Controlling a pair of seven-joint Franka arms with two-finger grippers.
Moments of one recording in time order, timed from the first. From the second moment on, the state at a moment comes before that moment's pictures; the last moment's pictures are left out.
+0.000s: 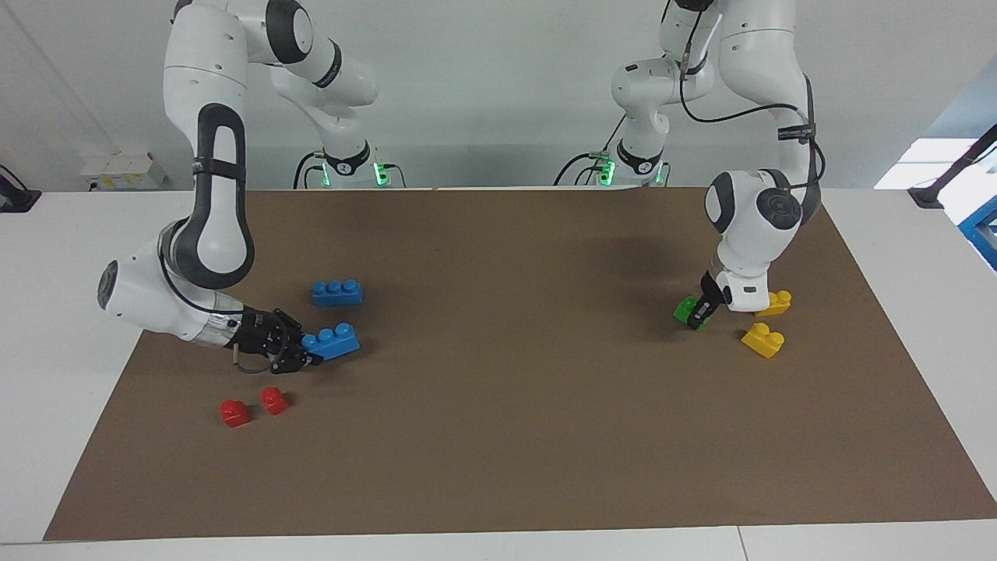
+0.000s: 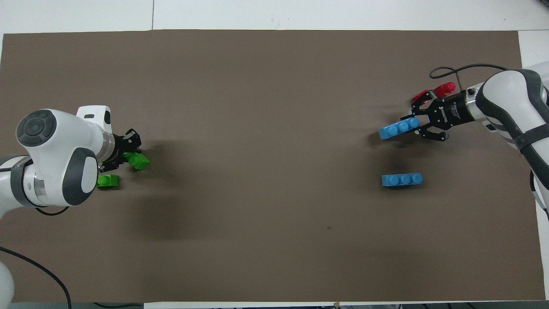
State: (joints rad) left arm 0.13 0.19 -0.20 -2.18 0.04 2.36 -0.85; right arm -0.18 0.48 0.00 -1.74 0.63 1.95 0.71
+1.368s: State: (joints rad) left arm 0.14 0.08 -0.20 -1.80 0.04 1.91 -0.46; right arm -0.16 0.44 0.01 -1.80 0.63 2.02 0.67
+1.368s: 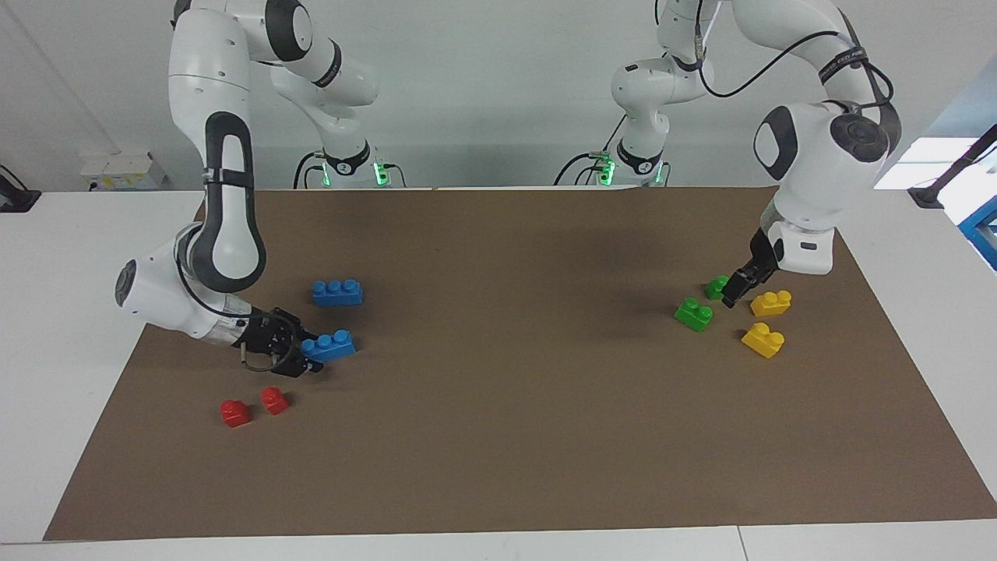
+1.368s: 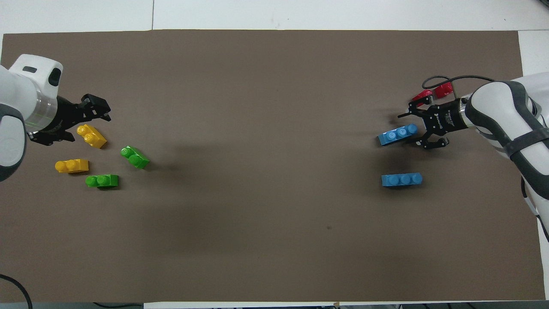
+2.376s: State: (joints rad) left arm 0.14 -0.09 -0.19 -1.77 0.04 1.75 -0.15; right arm -0.07 0.12 0.03 -1.75 0.39 1.86 0.59
